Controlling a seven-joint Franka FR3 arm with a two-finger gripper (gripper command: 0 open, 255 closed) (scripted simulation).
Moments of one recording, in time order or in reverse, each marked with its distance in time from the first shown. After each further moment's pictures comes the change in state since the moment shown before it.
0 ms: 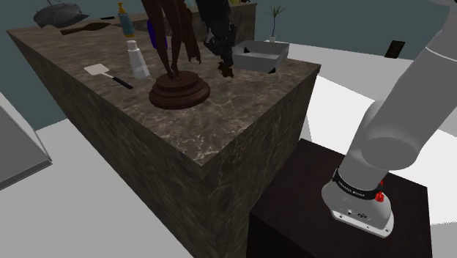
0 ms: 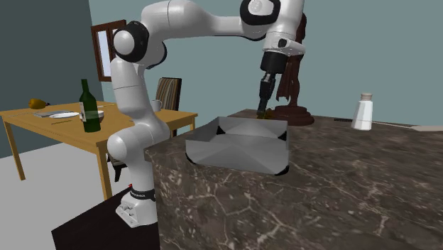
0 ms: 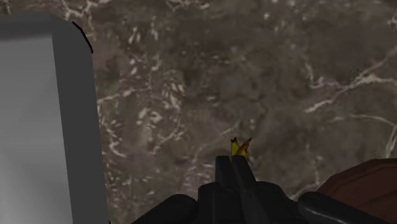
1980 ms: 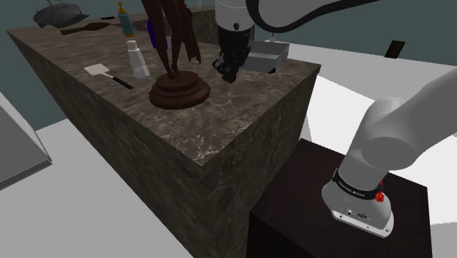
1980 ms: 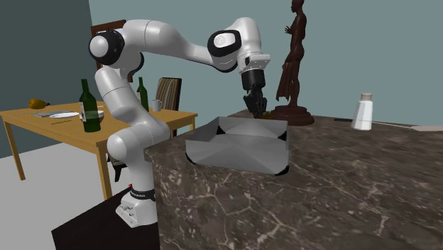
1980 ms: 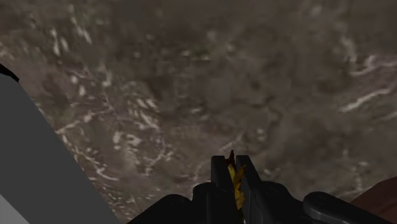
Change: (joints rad) arm -0.007 -0.392 0.060 -0.563 -0.081 0.574 0.296
